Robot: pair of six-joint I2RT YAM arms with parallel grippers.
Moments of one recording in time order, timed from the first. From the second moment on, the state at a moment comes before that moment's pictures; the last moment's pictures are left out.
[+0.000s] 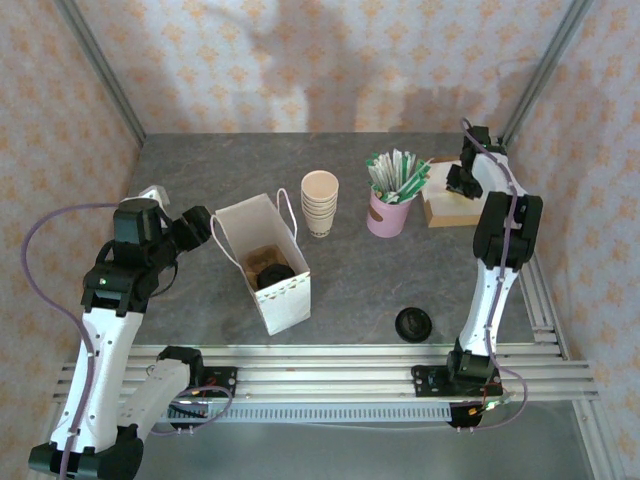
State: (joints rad) left arm -0.05 0.81 1.10 -0.91 0.02 -0.59; right arm -0.14 2.24 1.87 -0.83 0.07 0.29
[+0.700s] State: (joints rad) left arm -0.05 0.81 1.10 -0.91 0.02 -0.59; right arm -0.14 2.21 1.87 -0.83 0.07 0.30
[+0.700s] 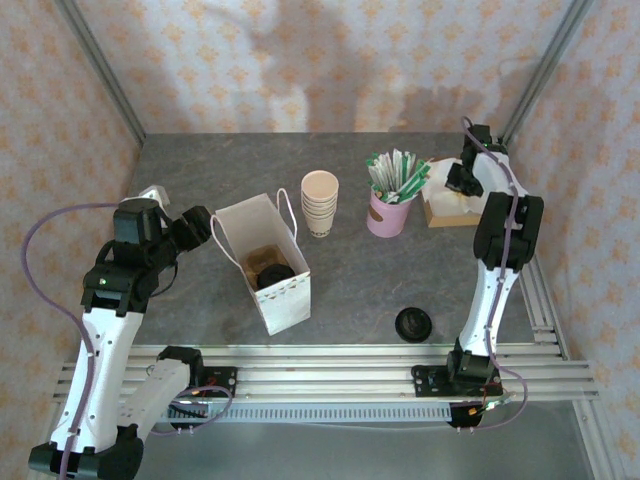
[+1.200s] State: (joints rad) left arm -0.05 0.81 1.10 -0.91 0.02 -0.59; right arm -0.14 2.13 1.82 -0.82 0.07 0.31
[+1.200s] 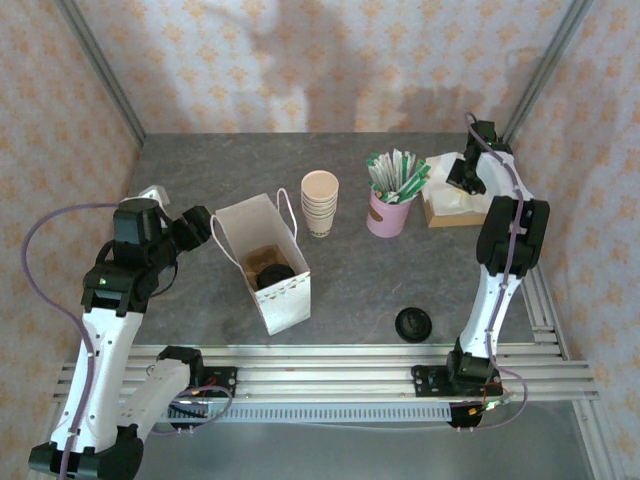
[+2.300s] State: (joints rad) left arm -0.05 0.80 1.10 -0.91 -0.02 -0.69; right arm 0.79 1.30 1.75 -0.54 -0.15 0.54
